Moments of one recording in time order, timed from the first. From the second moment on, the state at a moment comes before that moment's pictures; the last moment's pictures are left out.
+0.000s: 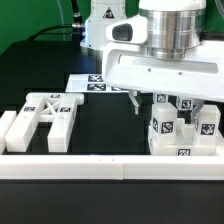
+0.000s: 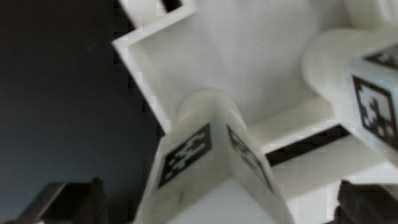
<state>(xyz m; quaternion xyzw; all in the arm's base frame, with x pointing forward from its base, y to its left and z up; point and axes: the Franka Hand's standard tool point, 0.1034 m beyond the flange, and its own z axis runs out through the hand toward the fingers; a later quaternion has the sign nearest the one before) 0.654 0.047 0.072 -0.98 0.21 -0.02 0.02</state>
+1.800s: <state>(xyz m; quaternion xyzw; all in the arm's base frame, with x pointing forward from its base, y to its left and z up) 0.655 0.037 0.070 -0.98 0.19 -0.02 0.01</state>
